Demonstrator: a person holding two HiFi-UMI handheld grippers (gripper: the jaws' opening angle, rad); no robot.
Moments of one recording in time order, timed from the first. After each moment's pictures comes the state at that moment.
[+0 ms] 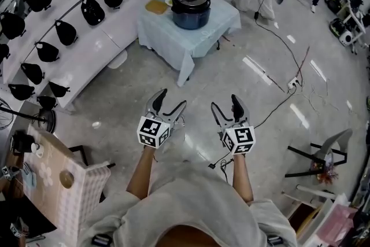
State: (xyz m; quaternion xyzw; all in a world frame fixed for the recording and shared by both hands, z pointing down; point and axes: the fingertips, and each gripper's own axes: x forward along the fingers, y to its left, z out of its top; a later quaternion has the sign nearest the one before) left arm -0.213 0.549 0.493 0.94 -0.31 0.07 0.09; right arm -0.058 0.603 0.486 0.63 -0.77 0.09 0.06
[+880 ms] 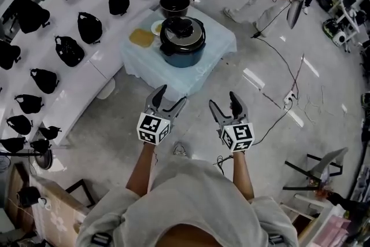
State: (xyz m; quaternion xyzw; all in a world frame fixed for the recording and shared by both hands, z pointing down) left arm -0.117 0.235 0.474 0.96 -0.27 0.06 0.08; right arm 0.024 0.302 0.466 0.65 -0.75 0.08 0.07
